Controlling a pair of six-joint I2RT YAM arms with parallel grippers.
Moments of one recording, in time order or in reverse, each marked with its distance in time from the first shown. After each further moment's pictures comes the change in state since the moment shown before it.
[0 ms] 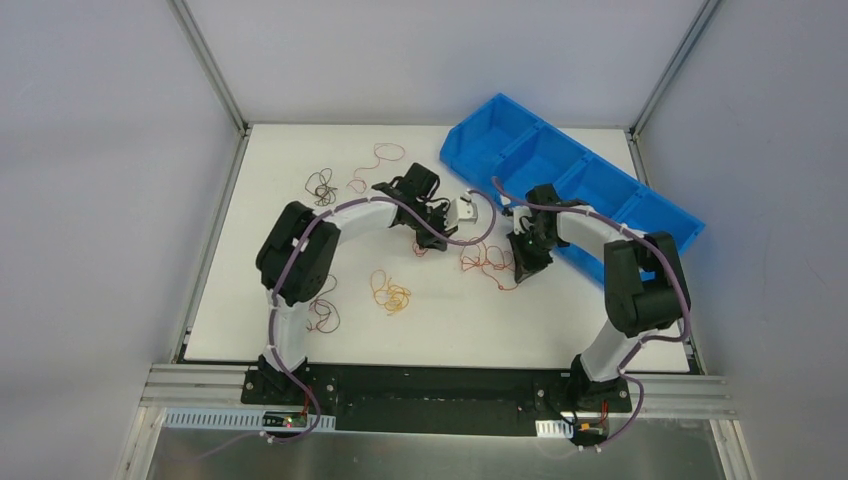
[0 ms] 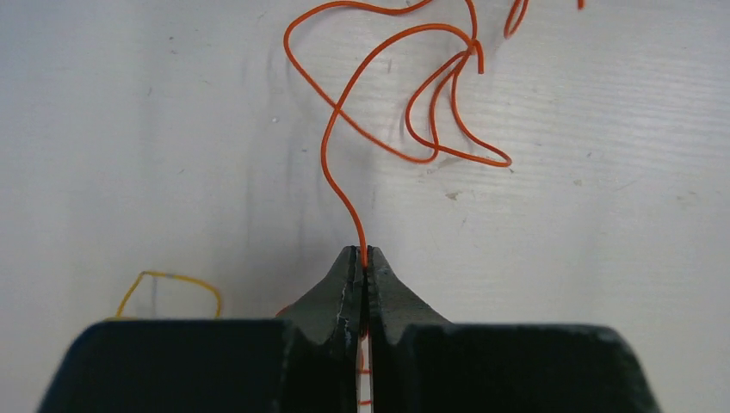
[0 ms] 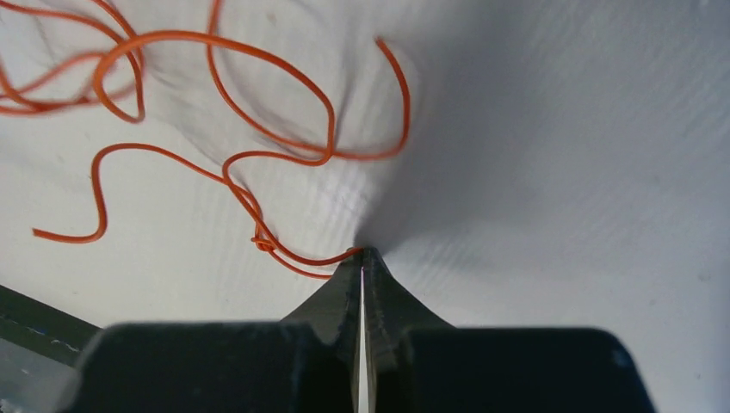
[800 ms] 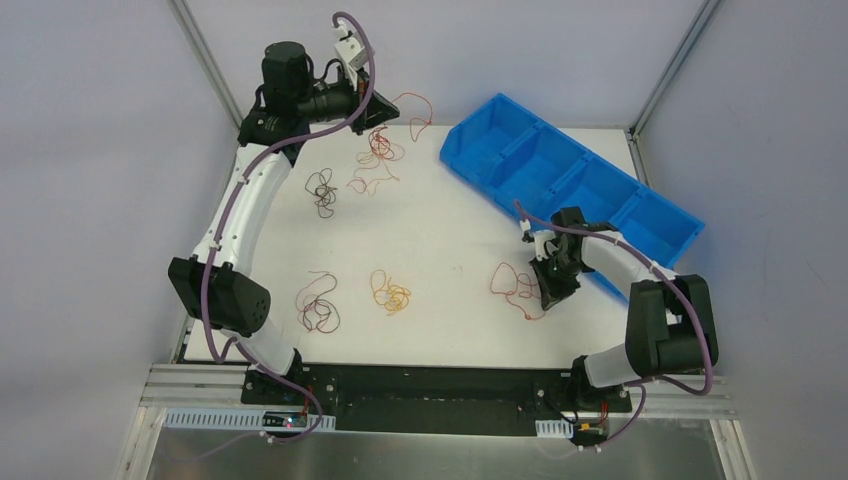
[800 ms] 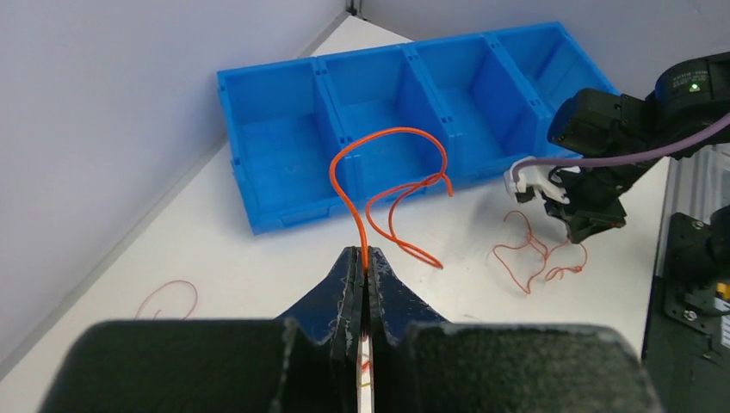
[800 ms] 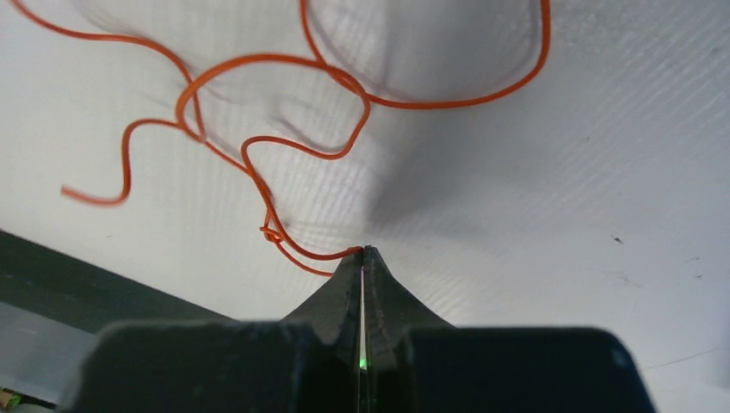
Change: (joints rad) left arm 0.393 -0.388 0.425 0.006 0.257 -0.600; right arm -0.099 -0.277 -0.241 -0.137 0.088 -0.160
